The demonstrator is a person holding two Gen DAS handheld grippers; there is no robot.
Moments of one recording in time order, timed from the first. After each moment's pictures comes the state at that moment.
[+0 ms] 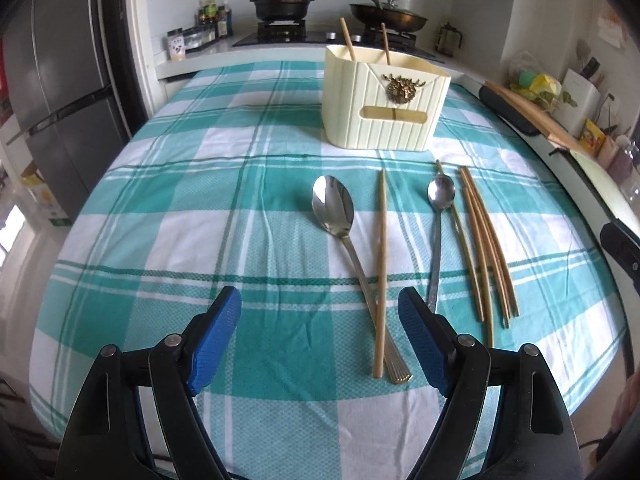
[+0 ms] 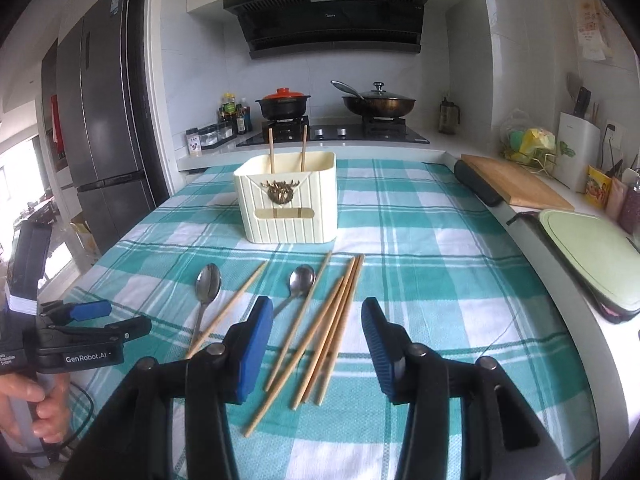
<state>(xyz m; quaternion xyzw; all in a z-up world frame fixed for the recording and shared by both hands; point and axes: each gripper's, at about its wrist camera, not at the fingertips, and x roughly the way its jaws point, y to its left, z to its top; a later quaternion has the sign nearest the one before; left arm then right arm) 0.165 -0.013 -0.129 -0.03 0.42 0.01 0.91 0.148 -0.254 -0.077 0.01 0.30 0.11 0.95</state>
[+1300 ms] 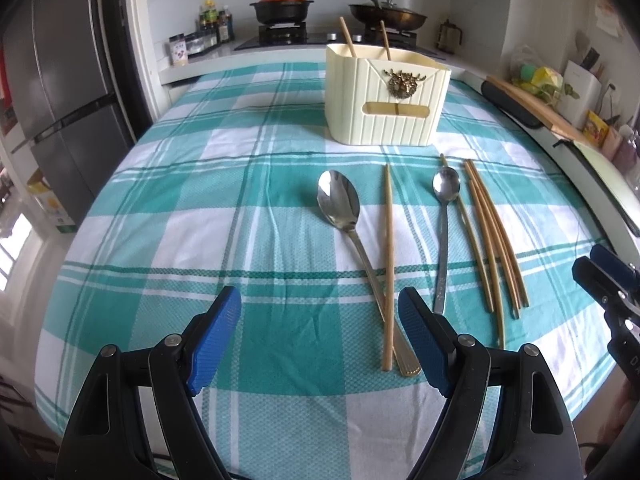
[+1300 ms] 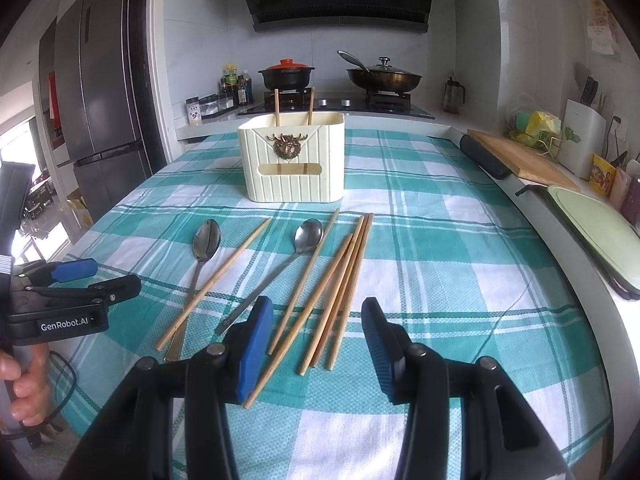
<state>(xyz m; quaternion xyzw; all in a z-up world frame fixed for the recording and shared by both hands) 0.163 -0.009 -0.137 -0.03 0.42 0.01 0.91 0.146 -0.240 -0.108 -0.01 0.34 0.10 0.94</state>
